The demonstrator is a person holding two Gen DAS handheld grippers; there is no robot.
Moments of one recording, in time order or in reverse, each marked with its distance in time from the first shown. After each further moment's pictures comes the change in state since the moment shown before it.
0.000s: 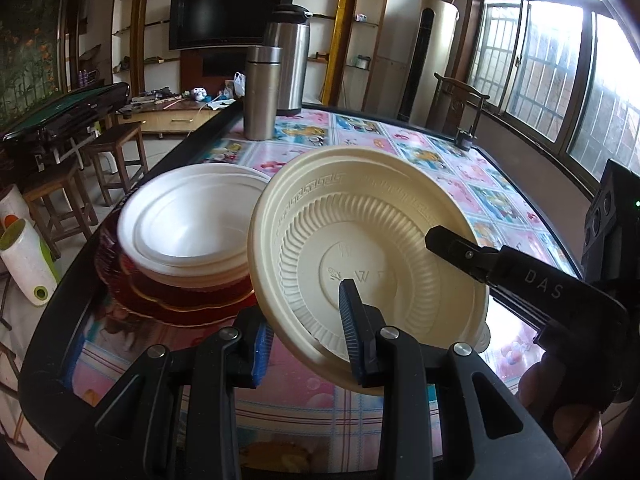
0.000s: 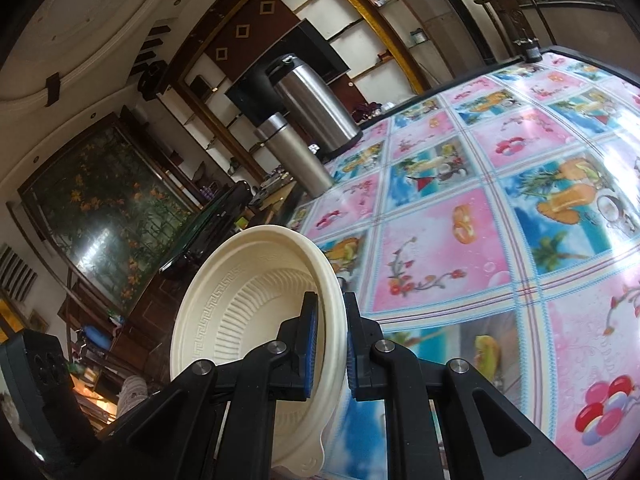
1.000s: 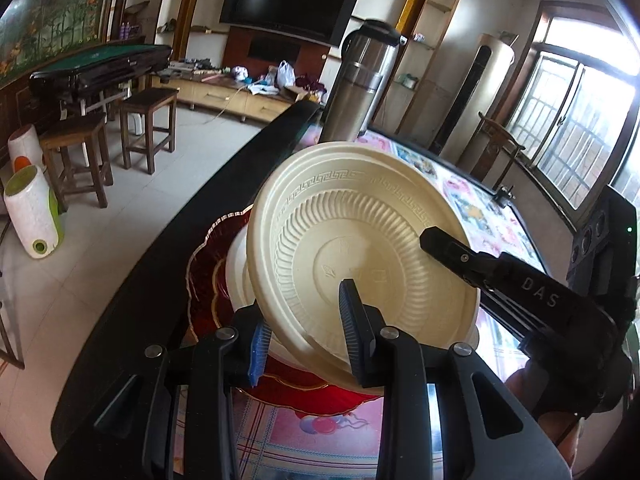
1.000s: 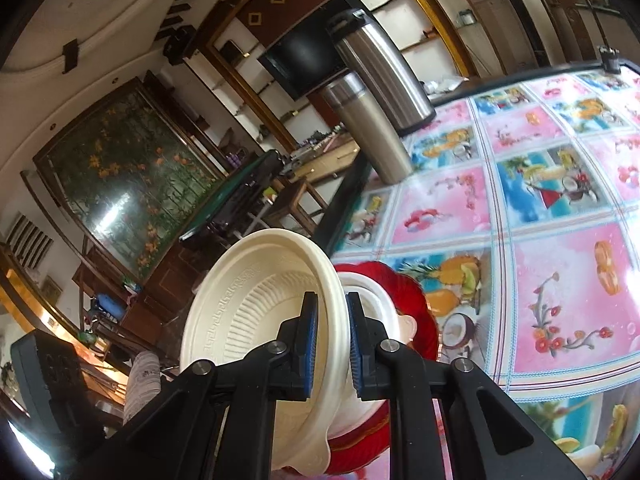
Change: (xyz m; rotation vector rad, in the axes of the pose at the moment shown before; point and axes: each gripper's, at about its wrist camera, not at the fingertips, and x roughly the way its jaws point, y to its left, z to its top) left arm 0.022 0.107 0.046 -0.220 0.029 0.006; right arm 0.108 0.082 0.031 -0.074 0.114 0.073
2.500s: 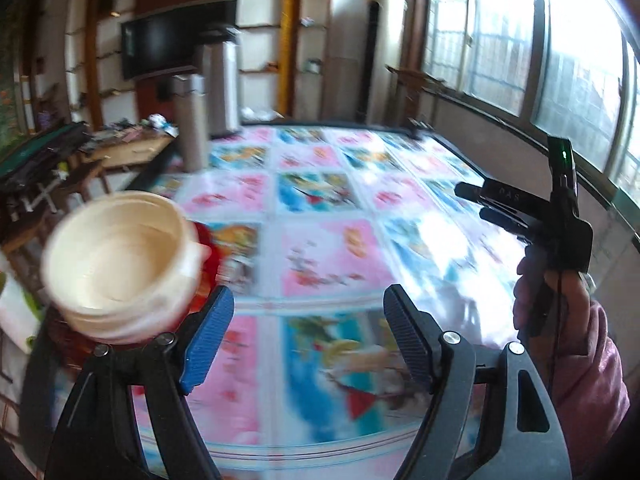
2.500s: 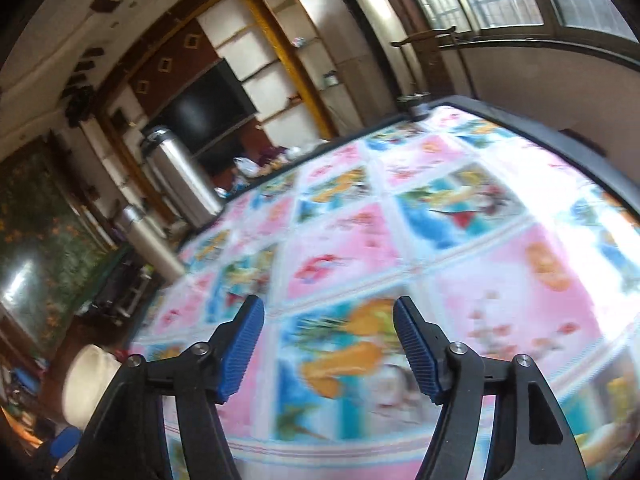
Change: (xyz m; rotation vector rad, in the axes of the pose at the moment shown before) left arm -0.004 -0.167 -0.066 0.385 -0.014 -0.116; right arm -0.183 -0.237 0.042 0.118 -0.229 -0.443
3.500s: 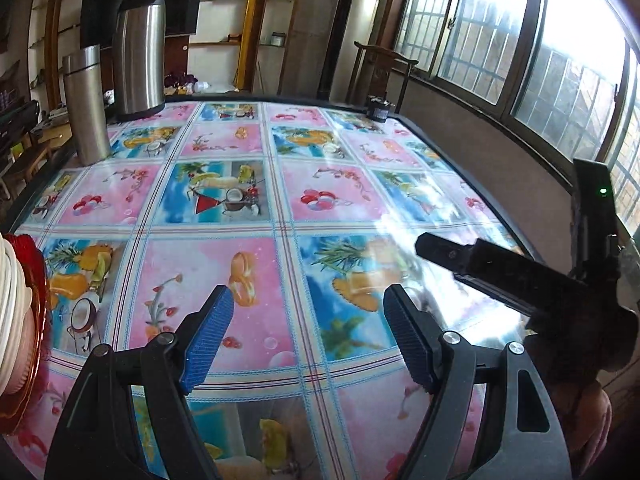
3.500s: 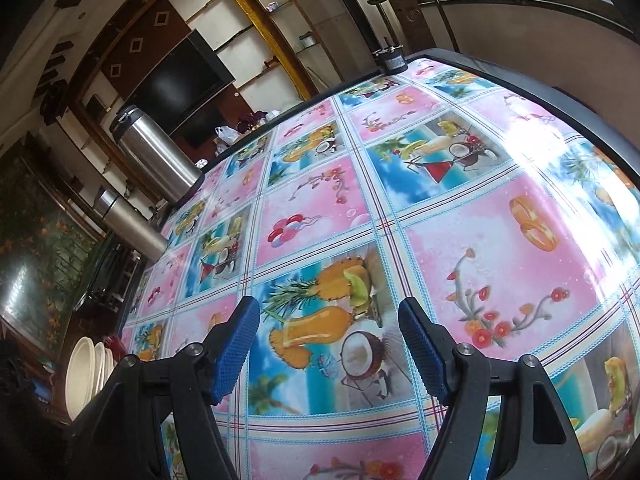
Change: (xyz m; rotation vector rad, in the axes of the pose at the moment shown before) left arm 0.096 -0.072 0.042 -0.038 0.077 -0.123; right arm 0.015 -0.012 -0.005 0.072 0.150 -0.016
